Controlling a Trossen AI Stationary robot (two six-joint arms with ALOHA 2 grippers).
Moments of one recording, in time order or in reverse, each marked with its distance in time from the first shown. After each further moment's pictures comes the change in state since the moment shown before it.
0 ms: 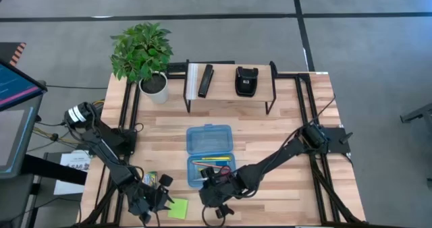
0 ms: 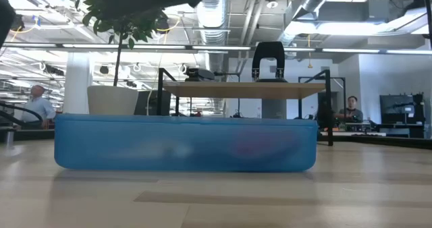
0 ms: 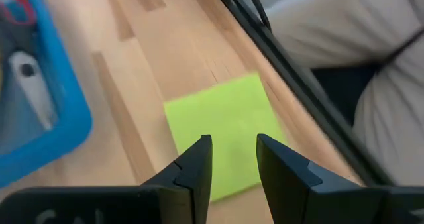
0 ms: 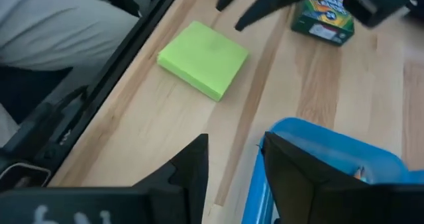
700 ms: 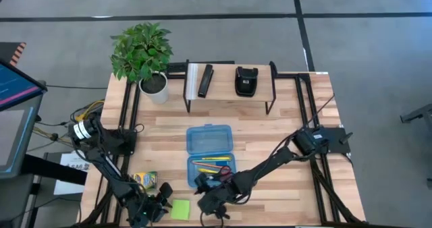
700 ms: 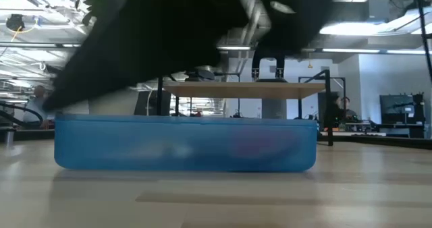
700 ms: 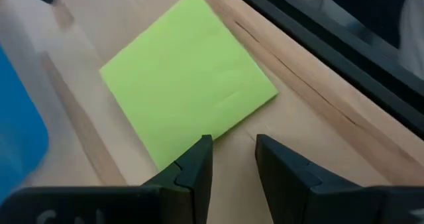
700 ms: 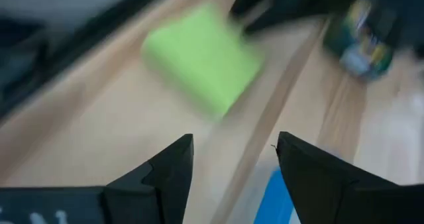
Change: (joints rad) left arm -0.074 0.225 0.096 -0.079 -0.079 0.192; right arm 0.007 0.144 0.003 0.170 0.028 -0.282
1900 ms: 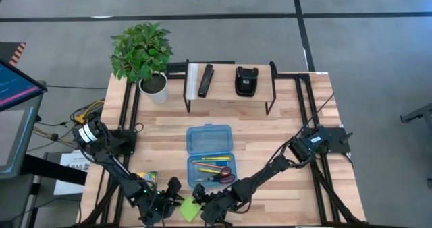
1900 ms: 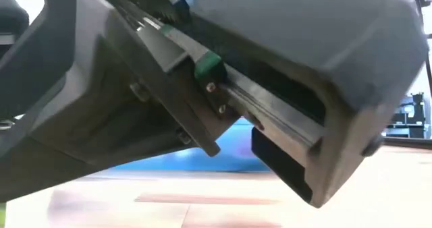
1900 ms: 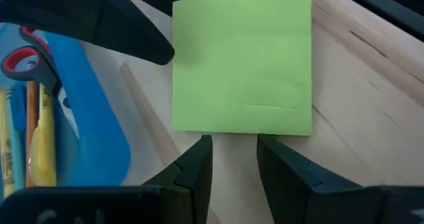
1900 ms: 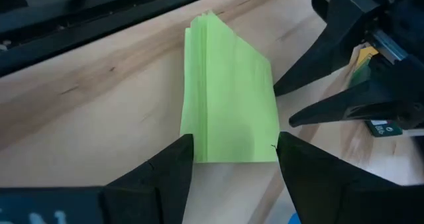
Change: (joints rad) left arm 0.090 0.042 0.031 0.051 -0.137 0.109; right arm 0.048 0.089 0.011 0.113 0.049 -0.288
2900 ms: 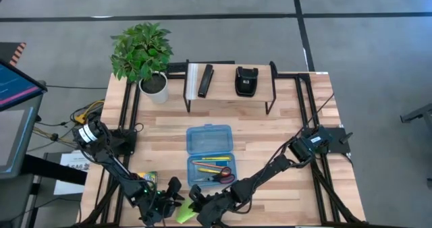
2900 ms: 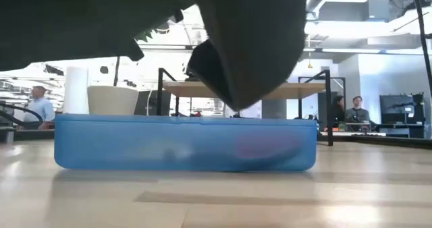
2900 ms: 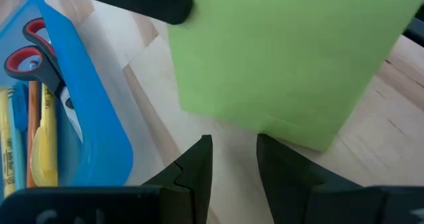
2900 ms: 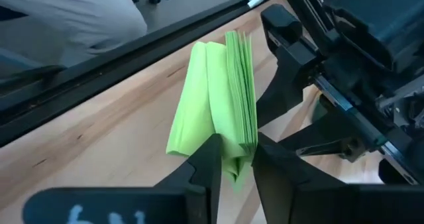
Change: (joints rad) left arm -0.001 -0.001 0.001 0.008 0.001 -0.008; right arm 0.000 0.000 0.061 0.048 0.005 0.025
